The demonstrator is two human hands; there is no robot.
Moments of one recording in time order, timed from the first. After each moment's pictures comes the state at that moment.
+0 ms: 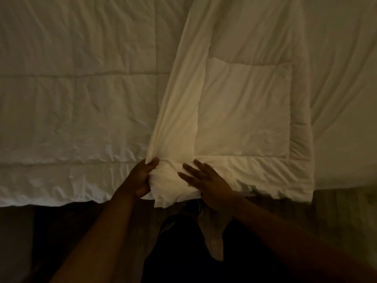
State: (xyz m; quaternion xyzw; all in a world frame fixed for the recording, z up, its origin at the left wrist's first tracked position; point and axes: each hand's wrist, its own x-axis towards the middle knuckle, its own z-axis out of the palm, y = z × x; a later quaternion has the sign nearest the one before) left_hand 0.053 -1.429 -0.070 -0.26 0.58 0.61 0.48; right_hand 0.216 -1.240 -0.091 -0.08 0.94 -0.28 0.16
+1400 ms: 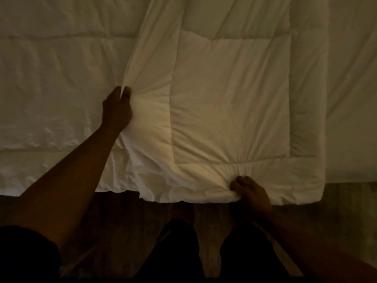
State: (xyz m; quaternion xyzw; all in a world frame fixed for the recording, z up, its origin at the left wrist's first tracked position) left_hand -0.080 -1.387 -0.147 -0.02 0.94 0.28 0.21; right_hand 0.325 -1.178 -0.169 0.12 0.93 -0.26 0.22
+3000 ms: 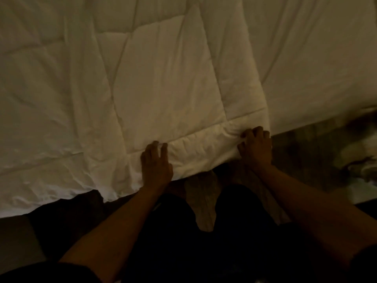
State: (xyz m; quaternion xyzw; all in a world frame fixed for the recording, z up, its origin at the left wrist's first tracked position) left_hand 0.199 -1.356 -0.169 0.36 0.91 0.01 0.21; right_hand 0.386 -1.091 -0.161 0.46 0.86 -0.12 0.17
